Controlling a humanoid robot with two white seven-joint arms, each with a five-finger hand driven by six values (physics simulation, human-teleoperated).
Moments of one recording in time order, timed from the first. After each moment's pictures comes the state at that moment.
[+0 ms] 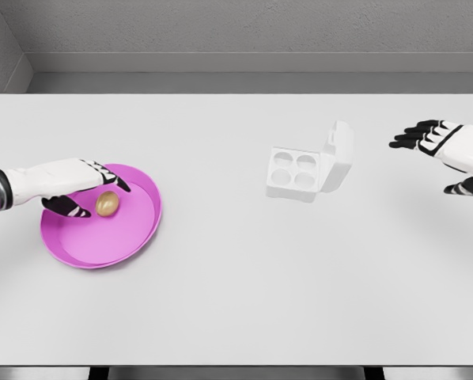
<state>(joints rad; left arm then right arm) -0.45 0.87 -0.52 -1.52 -0.35 -0.40 -0.61 -0.23 -1.08 0.25 -1.60 0.33 -0.61 0.30</state>
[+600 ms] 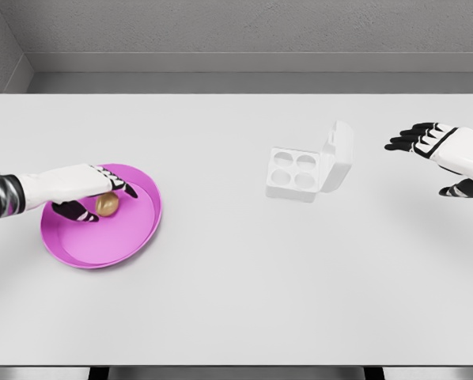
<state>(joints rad) -0.45 0.83 -0.53 -1.50 -0.39 -0.40 -0.61 -0.24 -1.07 0.27 -1.60 0.33 -0.61 0.30</state>
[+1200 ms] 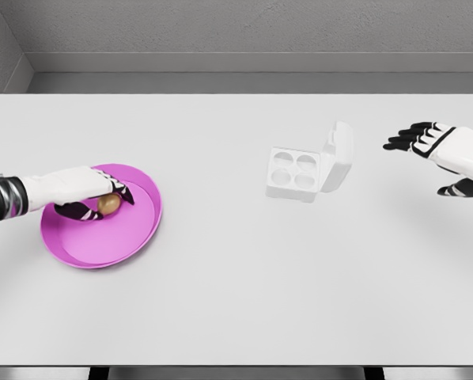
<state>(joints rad) -0.44 0.81 -0.53 -1.48 -0.40 -0.40 -0.61 -0.25 -1.07 0.27 -1.60 0.33 -0.61 0.30</state>
